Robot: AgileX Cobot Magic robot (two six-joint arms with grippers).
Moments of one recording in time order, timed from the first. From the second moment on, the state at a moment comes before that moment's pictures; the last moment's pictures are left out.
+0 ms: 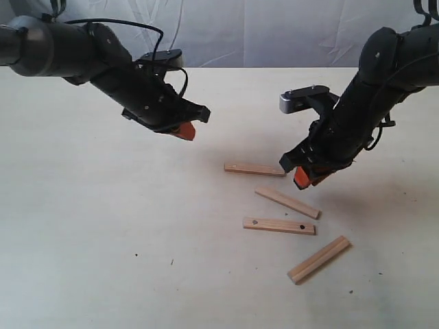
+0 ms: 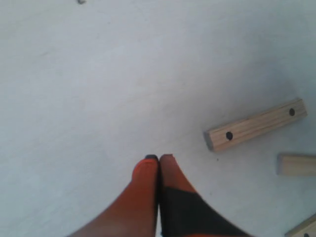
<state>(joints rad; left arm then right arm) -0.23 2.05 -1.40 -0.64 0.64 0.44 0.30 1.90 -1.15 0.37 0.83 -0.49</state>
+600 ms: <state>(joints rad) -0.22 1.59 -0.83 -0.59 0.41 0.48 0.53 1.87 -1.03 0.30 0.68 -0.67</state>
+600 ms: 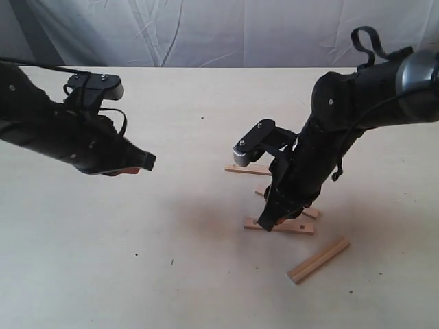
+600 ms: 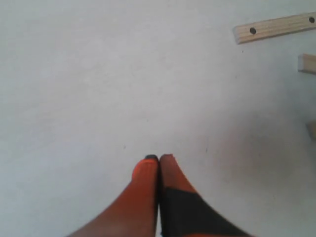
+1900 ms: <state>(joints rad) -0.22 1.44 -0.70 -0.61 0.32 0.48 0.59 1.93 -1.06 0.44 0.66 -0.39</state>
